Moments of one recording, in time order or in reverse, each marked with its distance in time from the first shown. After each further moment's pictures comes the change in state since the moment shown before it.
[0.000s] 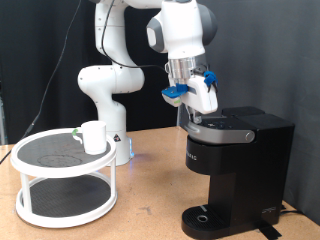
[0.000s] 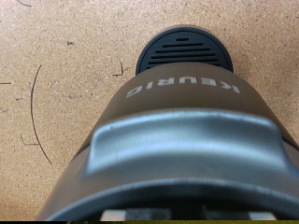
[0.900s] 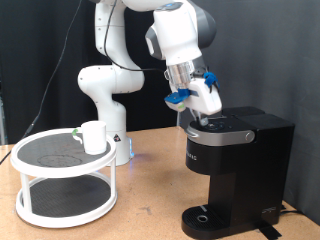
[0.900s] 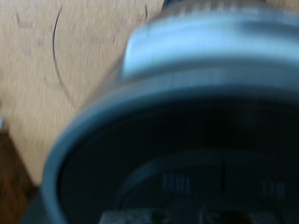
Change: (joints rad) arm 0.005 -0.016 0.000 -0.027 0.255 0.077 -0.183
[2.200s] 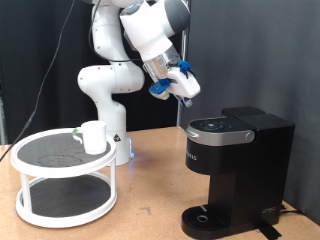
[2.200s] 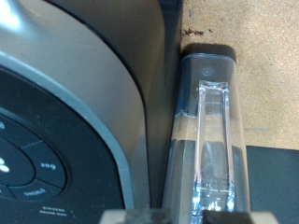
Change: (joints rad) arm -0.015 -0.263 -0.052 -0.239 0.183 -0.132 -0.202
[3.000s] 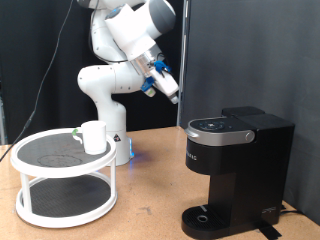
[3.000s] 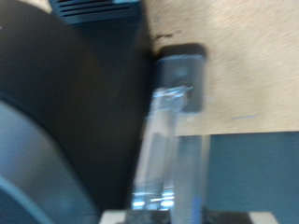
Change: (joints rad) arm -0.044 -0.237 -0.039 -0.198 0.009 -0.054 0.082
